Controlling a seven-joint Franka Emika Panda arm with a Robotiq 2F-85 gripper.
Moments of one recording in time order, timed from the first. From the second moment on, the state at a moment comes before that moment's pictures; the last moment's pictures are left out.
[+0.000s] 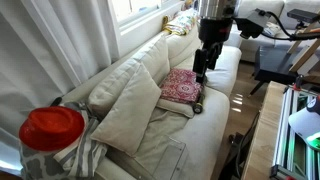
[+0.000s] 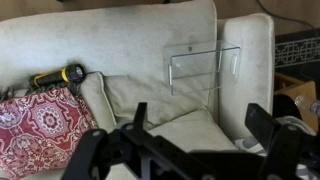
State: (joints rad) arm 0.19 -0.32 0.27 -2.51 0.19 2.20 0.29
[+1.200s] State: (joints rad) arm 0.19 0.01 0.27 -2.28 0.18 2.37 0.48
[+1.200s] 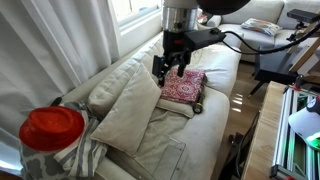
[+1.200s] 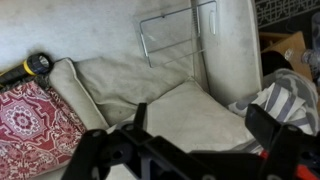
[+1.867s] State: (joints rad) arm 0.32 0.57 0.11 -1.79 0.05 2.51 1.00
